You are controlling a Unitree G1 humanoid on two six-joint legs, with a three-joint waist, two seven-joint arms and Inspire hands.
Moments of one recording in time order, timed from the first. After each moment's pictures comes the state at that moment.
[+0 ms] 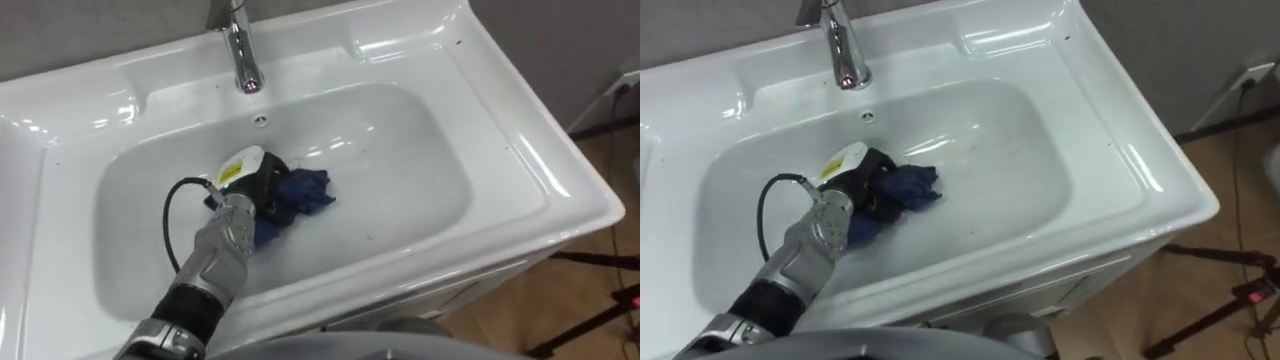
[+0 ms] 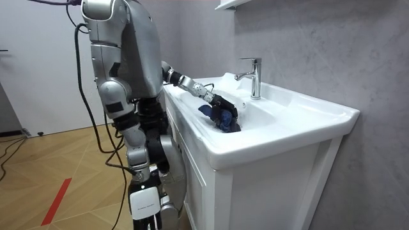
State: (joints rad) left arm -0.12 0.10 -0.34 0.51 0.67 0.28 0.01; right arm 0.16 -0.17 0.14 1.16 -0.28 0.26 -0.06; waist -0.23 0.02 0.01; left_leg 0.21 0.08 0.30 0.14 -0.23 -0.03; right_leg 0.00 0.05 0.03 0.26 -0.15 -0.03
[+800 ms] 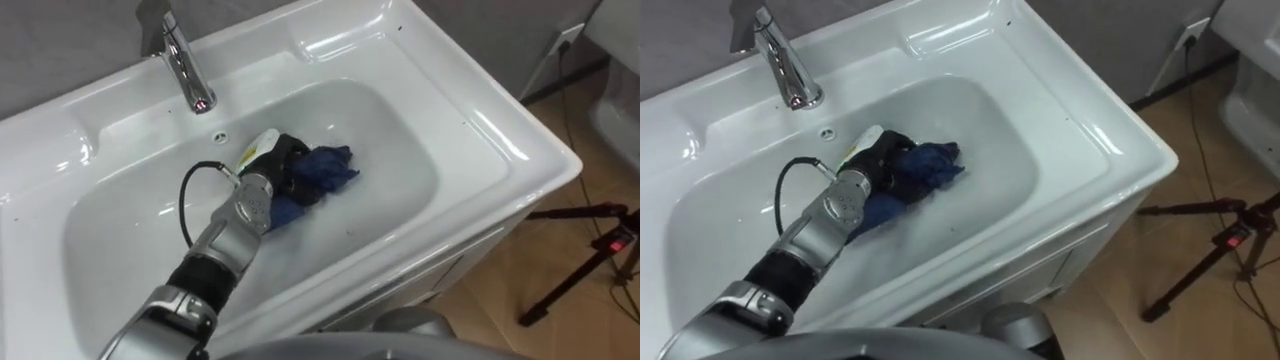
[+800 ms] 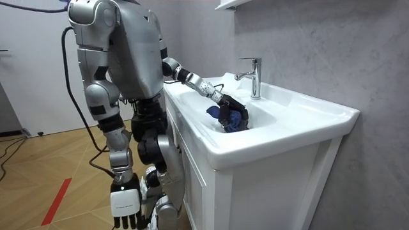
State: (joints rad) left arm -0.25 0.10 -0.35 0.59 0.46 0.26 0.04; right arm 0.21 -0.18 0.11 1.18 -0.28 0.26 -0.01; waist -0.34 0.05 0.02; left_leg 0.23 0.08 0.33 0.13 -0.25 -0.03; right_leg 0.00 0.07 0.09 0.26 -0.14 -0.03
